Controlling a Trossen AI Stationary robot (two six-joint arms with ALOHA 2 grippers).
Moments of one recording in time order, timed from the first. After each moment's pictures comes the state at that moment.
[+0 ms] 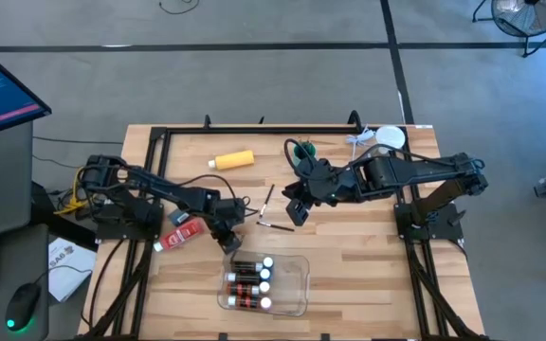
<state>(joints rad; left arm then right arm) -0.05 1.62 0.69 -0.28 0.36 -0.69 0.20 1.58 1.72 -0.84 0.39 0.67</state>
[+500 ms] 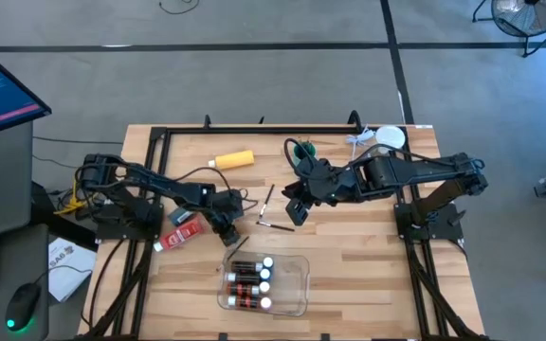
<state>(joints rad) 0.05 1.59 0.62 -0.13 0.39 -0.66 0.20 1.58 1.72 -0.84 0.39 0.68</state>
